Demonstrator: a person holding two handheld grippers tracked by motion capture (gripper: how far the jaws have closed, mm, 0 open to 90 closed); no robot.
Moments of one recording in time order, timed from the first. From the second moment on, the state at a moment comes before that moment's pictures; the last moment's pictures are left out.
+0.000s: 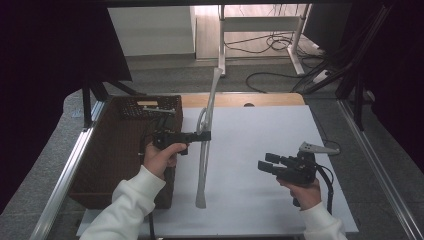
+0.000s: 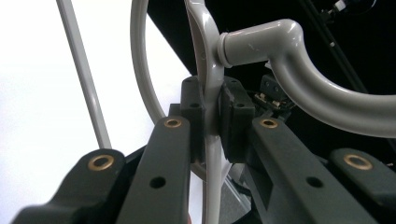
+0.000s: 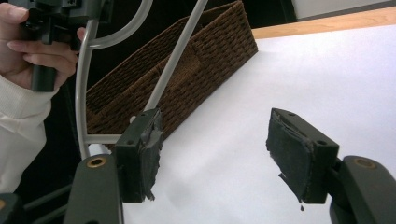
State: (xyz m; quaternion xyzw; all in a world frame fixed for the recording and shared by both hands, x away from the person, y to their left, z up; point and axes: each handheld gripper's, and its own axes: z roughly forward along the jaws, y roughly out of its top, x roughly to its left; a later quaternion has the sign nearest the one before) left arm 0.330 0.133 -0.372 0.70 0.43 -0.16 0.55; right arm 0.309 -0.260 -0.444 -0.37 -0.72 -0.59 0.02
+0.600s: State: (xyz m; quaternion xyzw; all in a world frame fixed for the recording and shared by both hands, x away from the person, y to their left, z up) left arm 0.340 0.150 -0.337 0.74 0.41 -0.15 0.52; right arm 0.312 -0.263 -0.448 -0.39 -0.71 -0.59 0.02
